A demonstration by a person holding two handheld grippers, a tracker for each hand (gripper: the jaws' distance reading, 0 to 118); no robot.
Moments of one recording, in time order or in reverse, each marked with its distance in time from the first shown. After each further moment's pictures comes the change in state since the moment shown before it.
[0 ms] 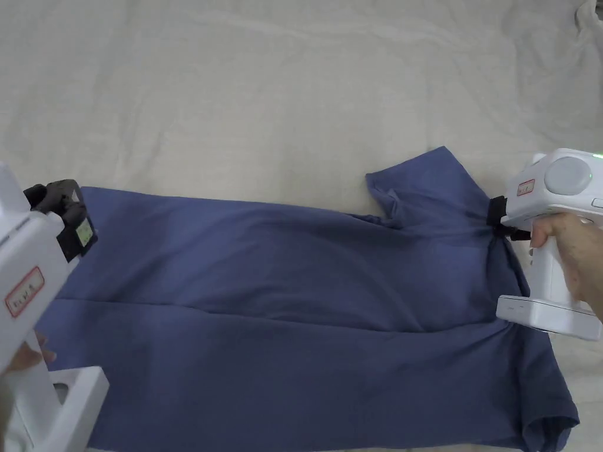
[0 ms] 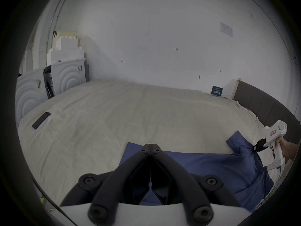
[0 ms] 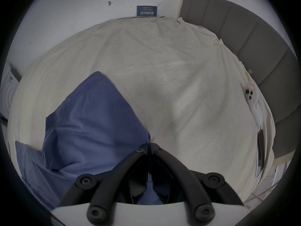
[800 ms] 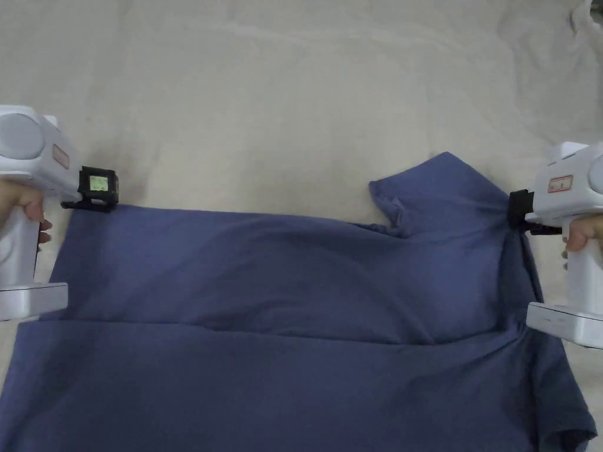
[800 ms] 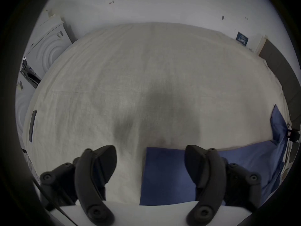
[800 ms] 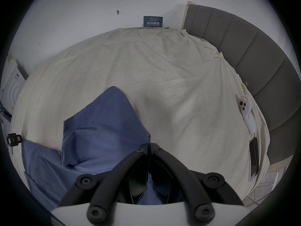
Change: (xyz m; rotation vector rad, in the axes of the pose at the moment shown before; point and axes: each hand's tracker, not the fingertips) left arm -0.046 0.038 -0.209 -0.601 0.107 -0.121; right arm 0.004 0.005 0.031 0.062 0.031 0.021
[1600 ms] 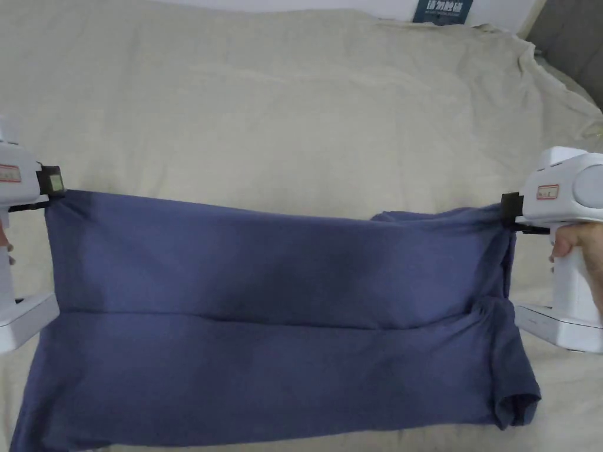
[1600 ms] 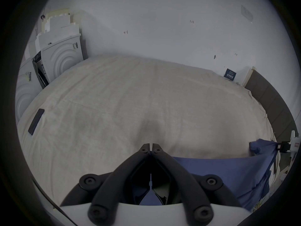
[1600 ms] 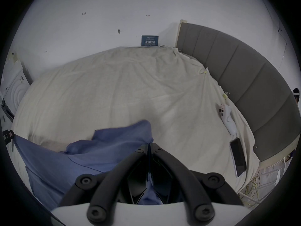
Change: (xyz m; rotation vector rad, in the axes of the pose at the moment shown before) left arm -0.044 -0.067 0.128 0.356 -0.105 0.131; right arm 0.015 -0.034 0.093 0.158 -0.019 -0.012
